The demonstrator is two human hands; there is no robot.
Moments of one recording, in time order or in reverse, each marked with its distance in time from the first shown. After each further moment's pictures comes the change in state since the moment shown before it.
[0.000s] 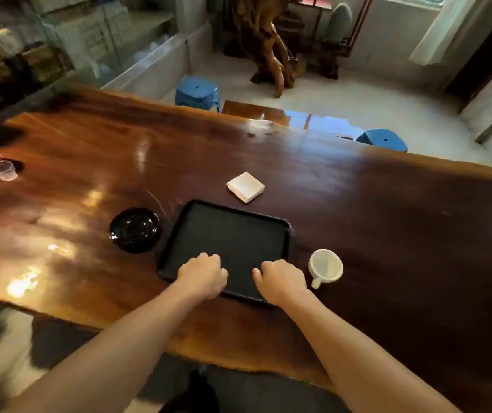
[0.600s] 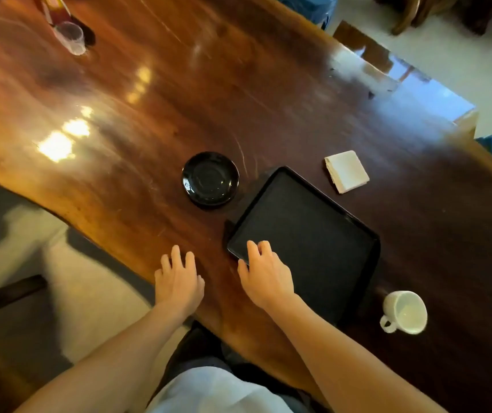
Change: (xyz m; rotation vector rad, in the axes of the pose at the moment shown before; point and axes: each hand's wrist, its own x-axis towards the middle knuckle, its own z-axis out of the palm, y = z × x) left_hand 0.024 -0.217 0.097 -0.144 0.028 -0.483; right_hand 0.107 -0.189 0.092 -0.043 -0.178 -0.227
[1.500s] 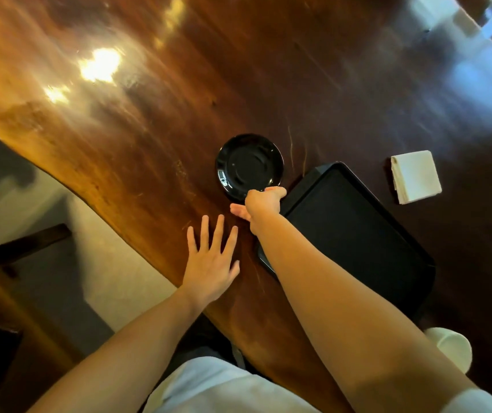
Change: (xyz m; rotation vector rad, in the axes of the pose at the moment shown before) left_hand 0.061 -0.009 0.019 0.075 0.110 0.296; right_hand 0.185 -0.093 0.004 1.249 -0.145 0.826
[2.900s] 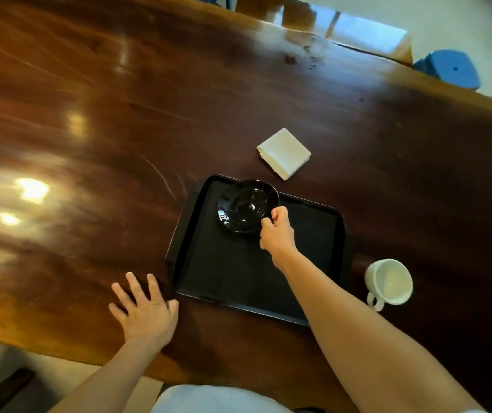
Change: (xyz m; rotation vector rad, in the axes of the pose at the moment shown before) left_hand 0.023 0.042 0.003 0.114 -0.248 -0.282; right_hand 0.042 0.041 -0.251 0.060 0.168 -0.366
